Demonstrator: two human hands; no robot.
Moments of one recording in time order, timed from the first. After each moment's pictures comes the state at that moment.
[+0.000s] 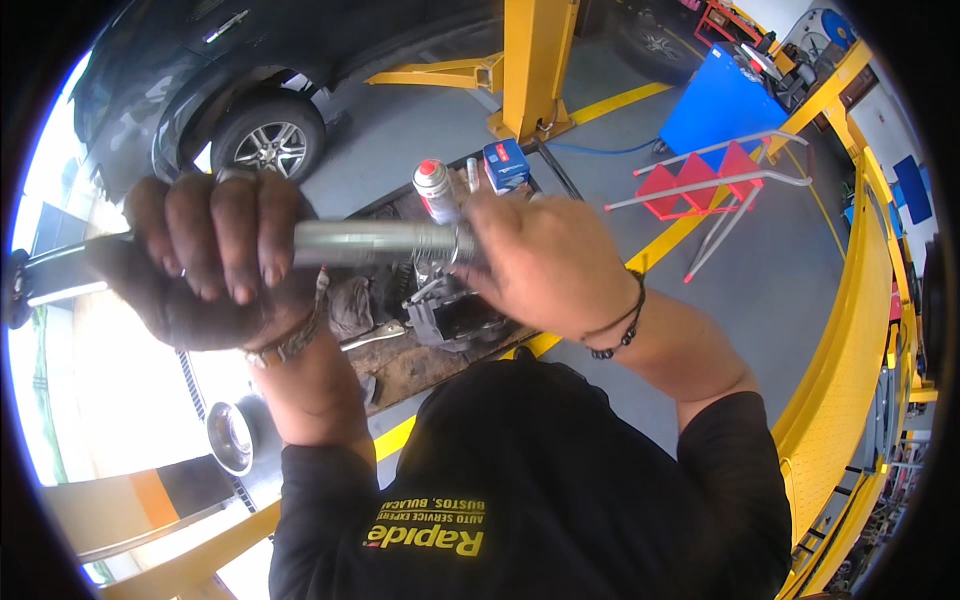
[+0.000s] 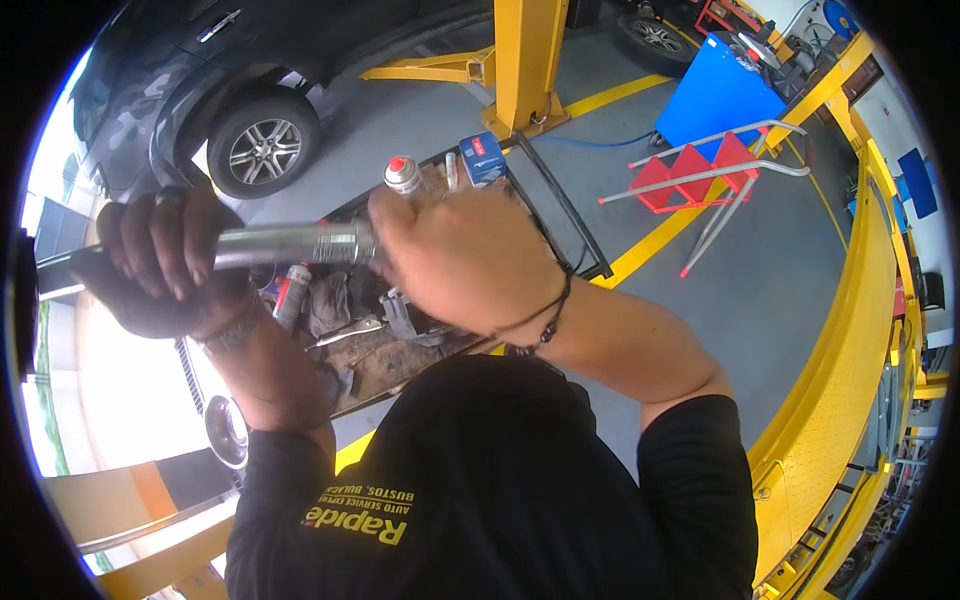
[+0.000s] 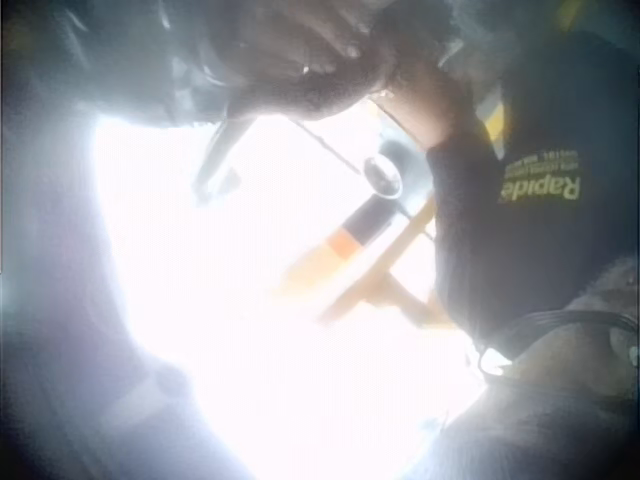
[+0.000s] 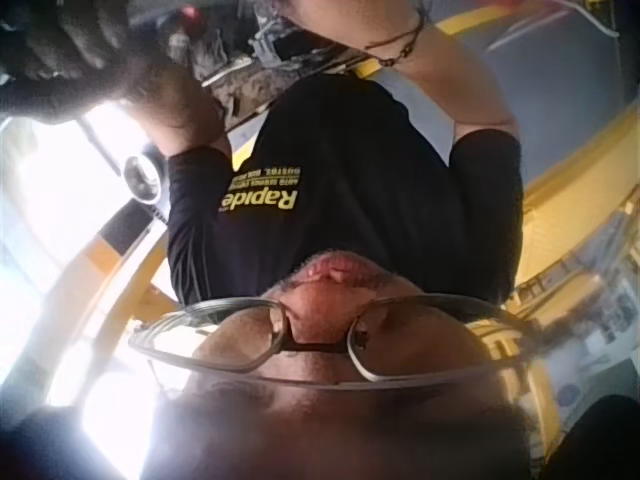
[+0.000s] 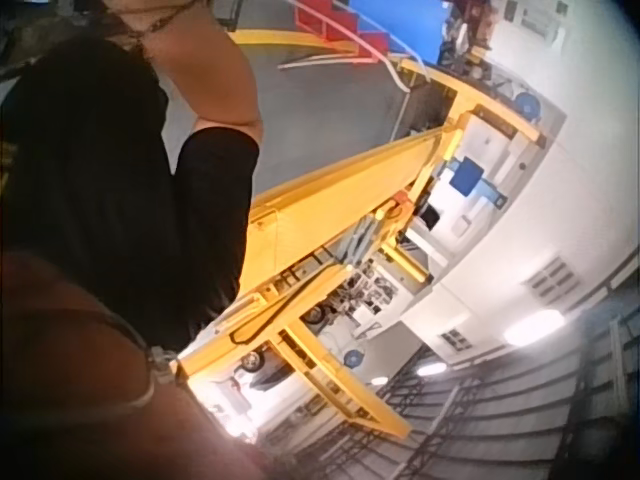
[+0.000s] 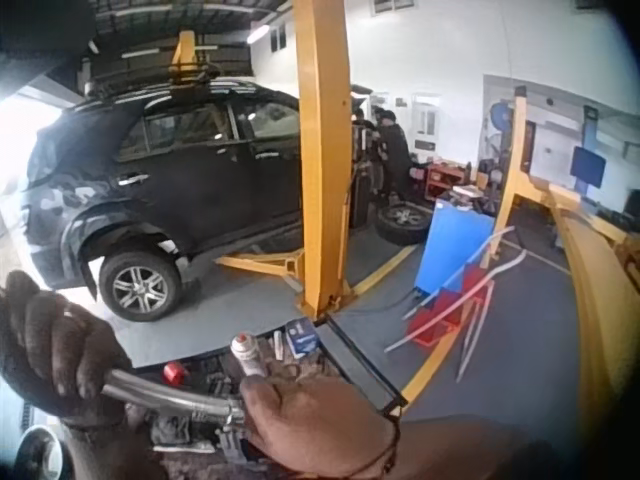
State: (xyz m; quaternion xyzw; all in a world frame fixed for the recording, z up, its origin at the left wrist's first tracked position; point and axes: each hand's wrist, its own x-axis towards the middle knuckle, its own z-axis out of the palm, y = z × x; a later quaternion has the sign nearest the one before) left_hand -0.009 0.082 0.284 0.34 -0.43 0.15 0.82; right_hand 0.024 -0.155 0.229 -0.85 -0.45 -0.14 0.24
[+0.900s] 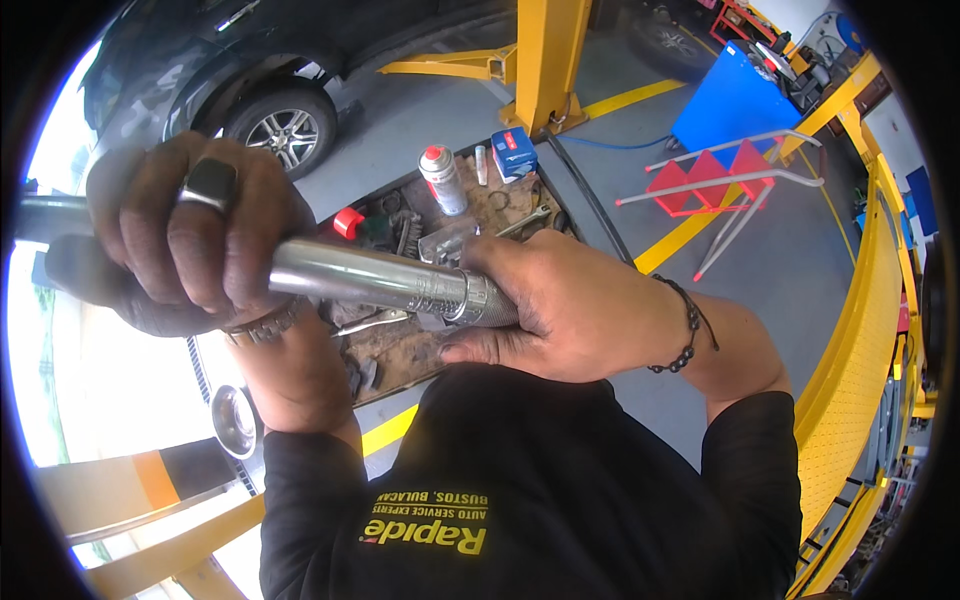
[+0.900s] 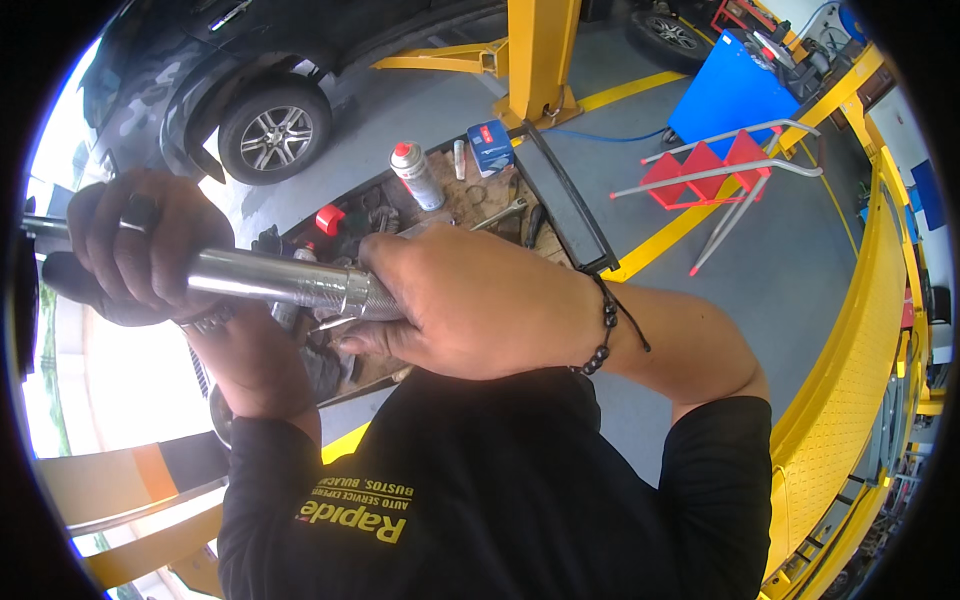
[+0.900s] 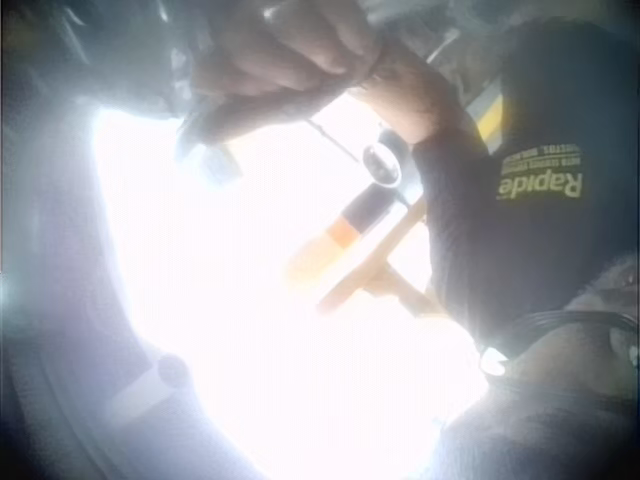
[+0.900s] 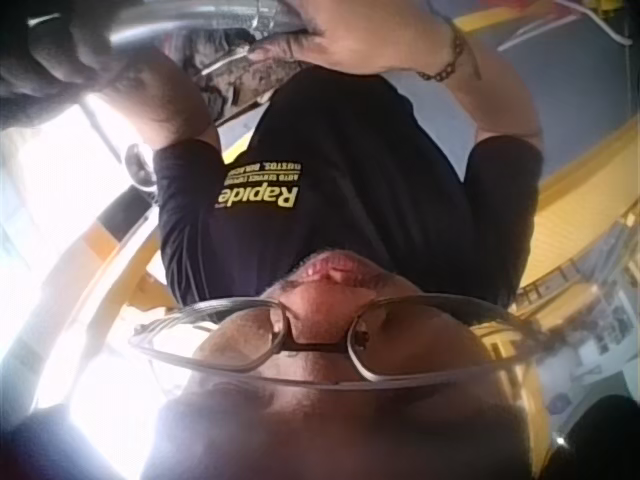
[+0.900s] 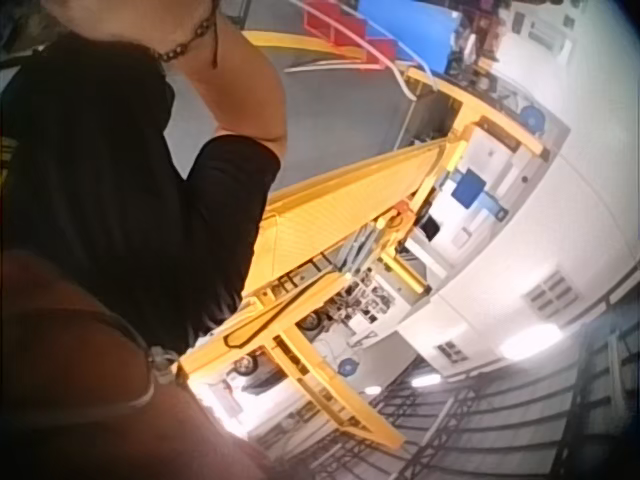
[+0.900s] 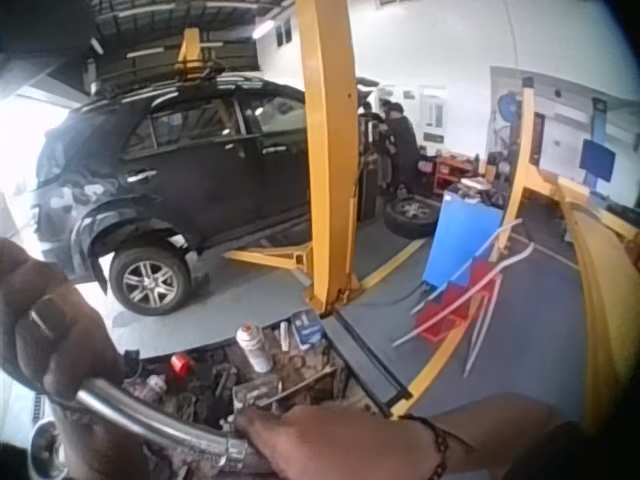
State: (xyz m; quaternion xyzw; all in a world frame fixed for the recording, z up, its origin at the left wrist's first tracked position) left_hand -0.010 0.069 0.299 0.22 -0.52 -0.03 0.82; right_hand 0.010 -0.179 0.242 -0.71 -0.53 0.13 0.43
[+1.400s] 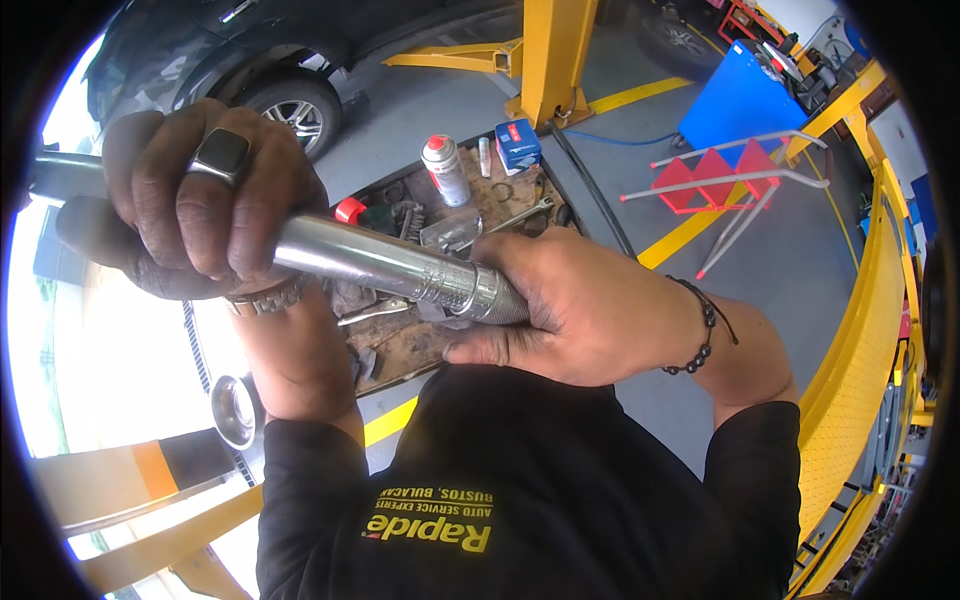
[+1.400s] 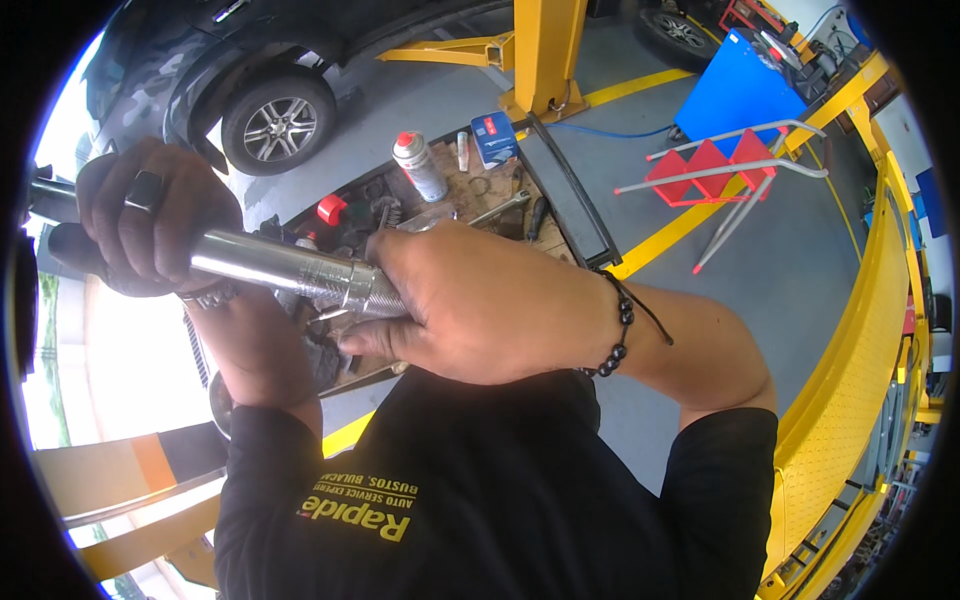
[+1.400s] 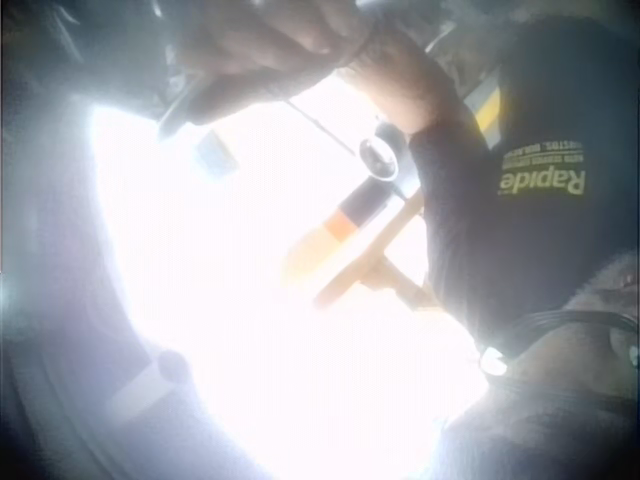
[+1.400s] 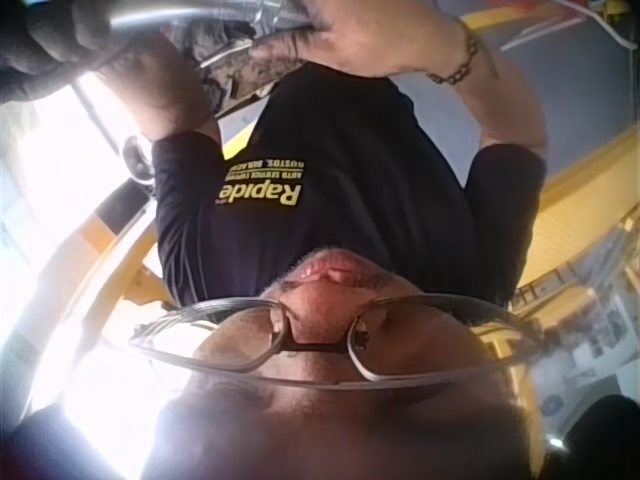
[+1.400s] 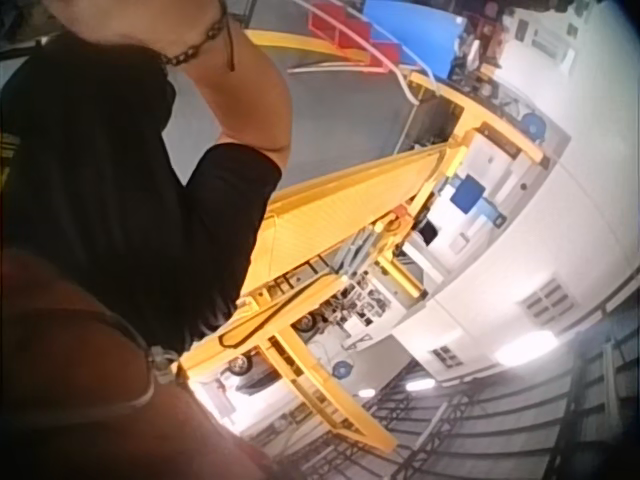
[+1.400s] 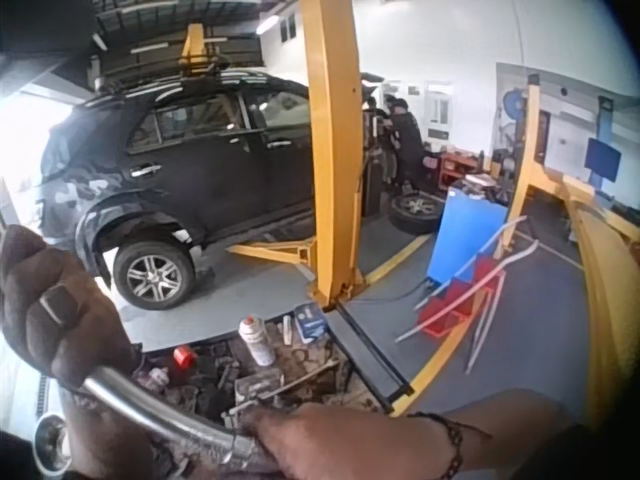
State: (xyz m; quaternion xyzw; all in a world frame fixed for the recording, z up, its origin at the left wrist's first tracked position) left_hand -0.003 0.065 0.295 0.20 -0.53 -0.06 0.82; right_hand 0.002 -0.188 0.248 -0.74 -0.50 0.20 0.39
